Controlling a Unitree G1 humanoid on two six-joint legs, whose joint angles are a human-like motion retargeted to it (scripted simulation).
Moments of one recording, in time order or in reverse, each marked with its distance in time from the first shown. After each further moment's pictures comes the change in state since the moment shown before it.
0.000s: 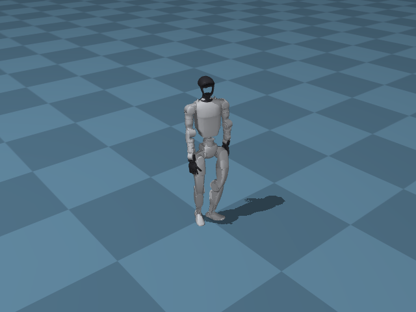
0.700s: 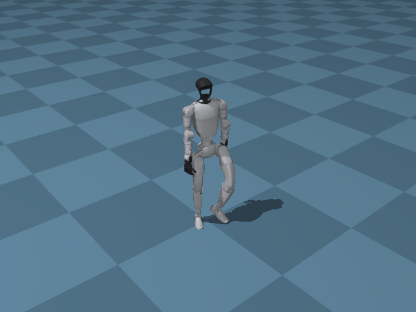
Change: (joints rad) left arm -0.071 -0.033 0.040 0.000 -0.081 -0.054 0.022; right arm -0.070 -0.034 -0.009 0.082 0.077 0.117 -0.010; waist 0.045 -0.053 0.053; left_leg -0.390 0.039 -0.036 0.607 0.430 -0.024; right_leg 0.003 -0.113 -0.034 -0.171 0.106 0.019
